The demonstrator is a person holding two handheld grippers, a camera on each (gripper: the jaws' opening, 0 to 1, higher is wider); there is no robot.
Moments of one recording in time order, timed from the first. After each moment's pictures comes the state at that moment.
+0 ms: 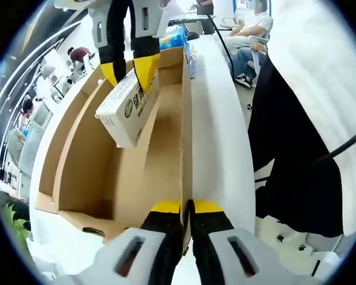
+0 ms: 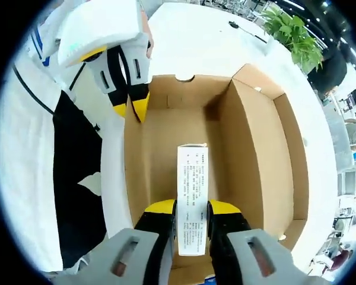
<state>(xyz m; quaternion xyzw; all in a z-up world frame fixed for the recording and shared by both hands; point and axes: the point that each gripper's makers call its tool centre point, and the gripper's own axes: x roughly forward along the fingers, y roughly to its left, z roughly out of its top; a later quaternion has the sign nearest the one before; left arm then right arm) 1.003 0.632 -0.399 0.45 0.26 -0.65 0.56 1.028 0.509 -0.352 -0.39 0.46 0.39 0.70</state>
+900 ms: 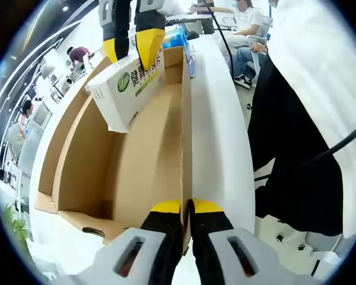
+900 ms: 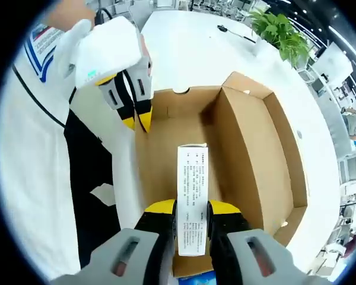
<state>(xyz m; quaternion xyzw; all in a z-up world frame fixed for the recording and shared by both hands) 1.003 0.632 -0.398 0.45 0.26 -0.65 0.55 1.013 0.511 -0.312 -0.33 0.46 0.38 0.73</state>
